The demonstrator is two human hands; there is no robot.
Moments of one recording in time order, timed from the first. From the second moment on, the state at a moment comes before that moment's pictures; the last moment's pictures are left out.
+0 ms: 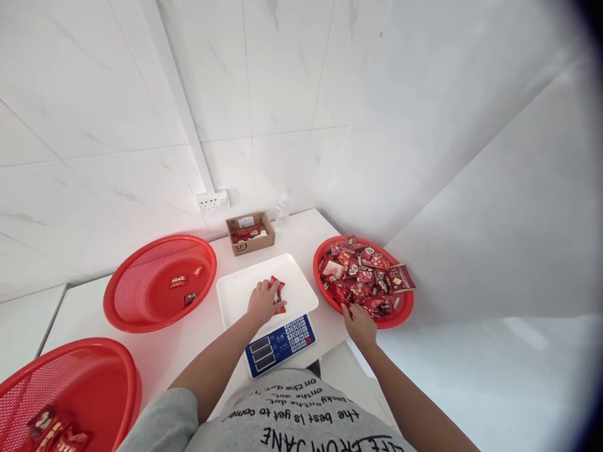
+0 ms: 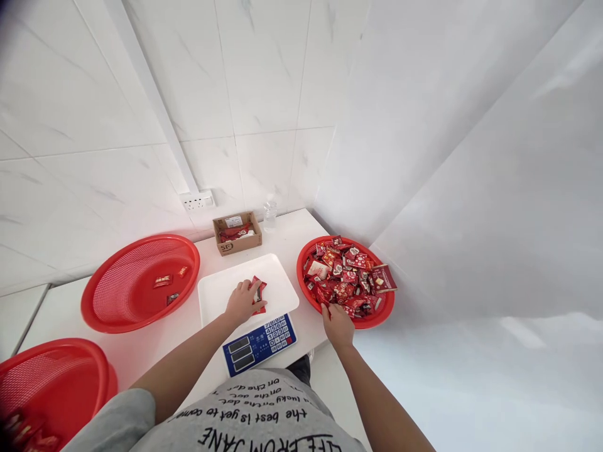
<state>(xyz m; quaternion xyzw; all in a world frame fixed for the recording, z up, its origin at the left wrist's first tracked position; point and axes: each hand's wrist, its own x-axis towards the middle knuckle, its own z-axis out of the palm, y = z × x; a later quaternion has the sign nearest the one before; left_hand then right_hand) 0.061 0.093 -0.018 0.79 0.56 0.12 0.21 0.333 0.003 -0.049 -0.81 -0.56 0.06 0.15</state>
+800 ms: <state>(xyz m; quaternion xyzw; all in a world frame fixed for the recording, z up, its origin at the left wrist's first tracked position) -0.077 0.101 0.055 0.55 0.76 0.32 0.13 0.334 0.005 -0.045 -0.81 -0.55 0.10 0.19</state>
